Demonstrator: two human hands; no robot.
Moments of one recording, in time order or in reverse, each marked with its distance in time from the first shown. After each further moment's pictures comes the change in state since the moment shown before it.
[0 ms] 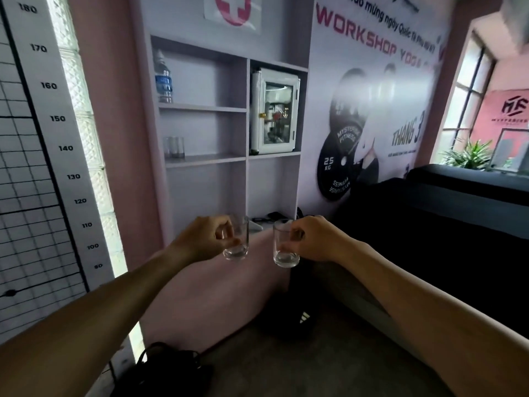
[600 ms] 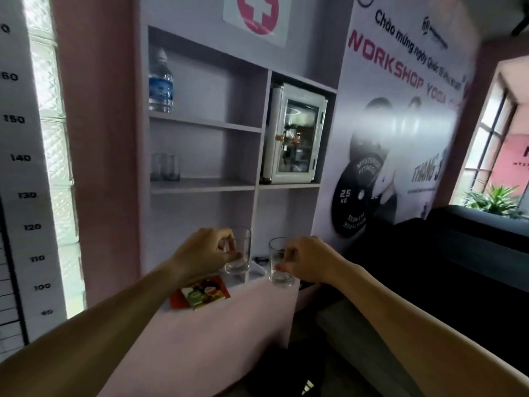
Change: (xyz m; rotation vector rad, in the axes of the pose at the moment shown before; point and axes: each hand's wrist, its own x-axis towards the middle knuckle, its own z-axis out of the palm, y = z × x) left_hand 0.184 -0.106 0.037 -0.029 0.043 -0.064; right_hand 0.229 0.065 0.036 -0.075 -0.062 -0.088
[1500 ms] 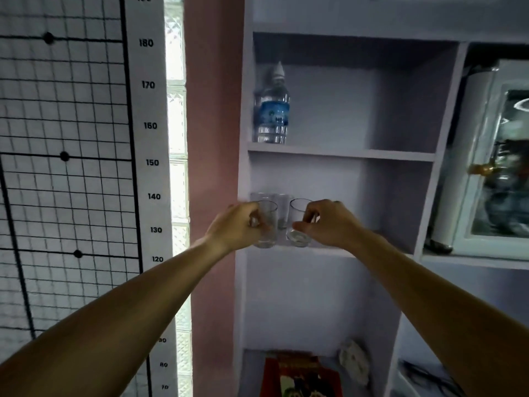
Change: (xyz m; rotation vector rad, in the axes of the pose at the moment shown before) left_hand 0.170 -0.155 -0.122 0.404 0.447 -0.307; right_hand 0.406 -0.084 0.021 0.271 0.140 -0.459
